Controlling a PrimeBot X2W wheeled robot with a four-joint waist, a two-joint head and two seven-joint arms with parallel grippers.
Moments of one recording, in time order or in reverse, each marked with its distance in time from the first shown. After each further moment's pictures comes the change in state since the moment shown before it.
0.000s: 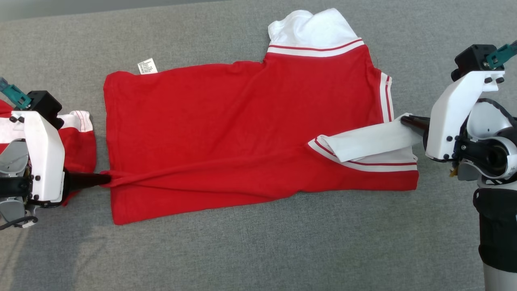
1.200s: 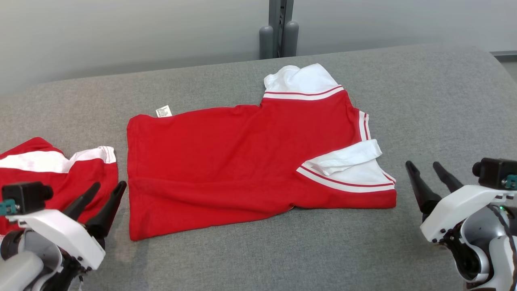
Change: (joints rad) left arm 0.484 -0.063 0.161 -0.135 0.190 0.164 -1.036; right arm 0.407 -0.041 0.055 0.035 0.050 0.000 -0.898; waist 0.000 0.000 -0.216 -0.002
